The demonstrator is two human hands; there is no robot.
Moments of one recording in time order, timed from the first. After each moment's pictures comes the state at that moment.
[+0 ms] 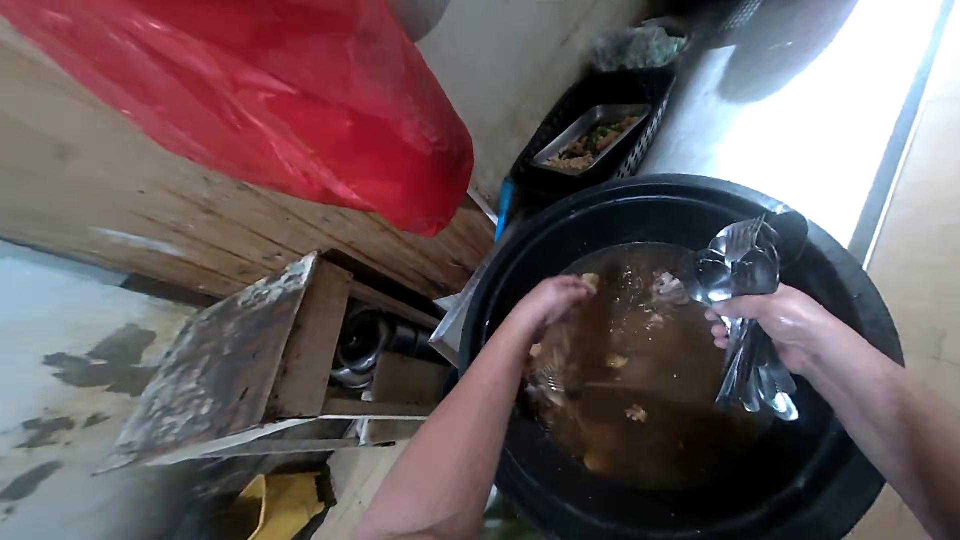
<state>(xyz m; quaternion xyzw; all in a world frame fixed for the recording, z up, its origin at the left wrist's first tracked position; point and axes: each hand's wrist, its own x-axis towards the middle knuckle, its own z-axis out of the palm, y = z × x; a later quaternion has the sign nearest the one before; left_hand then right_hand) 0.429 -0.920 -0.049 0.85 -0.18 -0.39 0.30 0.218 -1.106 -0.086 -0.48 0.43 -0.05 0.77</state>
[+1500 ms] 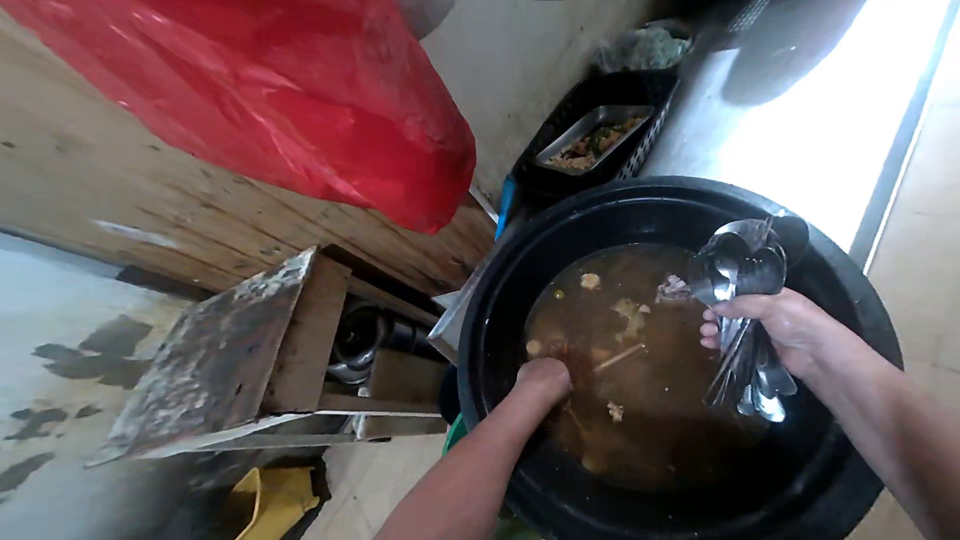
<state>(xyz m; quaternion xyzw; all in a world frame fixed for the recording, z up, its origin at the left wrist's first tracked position) 0.381 -0.869 -0.120 0.85 -0.25 -0.36 -0.28 0.219 -1.107 -0.085 -0.44 0.40 -0.06 0.80</state>
